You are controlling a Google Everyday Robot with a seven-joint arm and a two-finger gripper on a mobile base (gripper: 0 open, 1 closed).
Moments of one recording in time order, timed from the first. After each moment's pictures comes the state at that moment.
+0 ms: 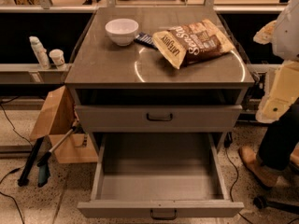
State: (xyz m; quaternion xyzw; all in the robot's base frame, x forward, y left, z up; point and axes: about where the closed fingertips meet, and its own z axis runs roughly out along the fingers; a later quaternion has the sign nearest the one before) arm 0.438 -0.217 0.976 -0.60 0.78 -0.03 0.16
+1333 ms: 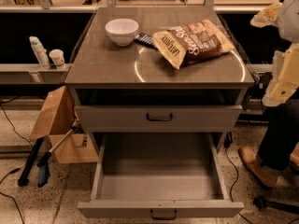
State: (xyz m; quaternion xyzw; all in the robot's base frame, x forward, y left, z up) arm 0.461 -0.220 0.994 -0.65 0.74 -0.02 0.20
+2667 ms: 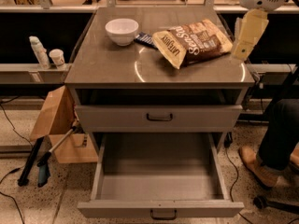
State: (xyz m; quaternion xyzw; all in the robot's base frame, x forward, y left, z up) arm 0.574 -0.198 1.000 -0.65 0.74 -0.03 0.19
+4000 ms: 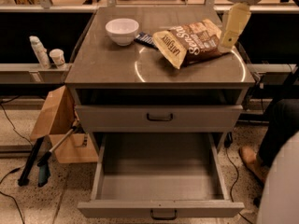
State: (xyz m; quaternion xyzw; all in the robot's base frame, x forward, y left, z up) arm 0.637 -0.190 0.992 -0.67 0.72 -0.03 0.21
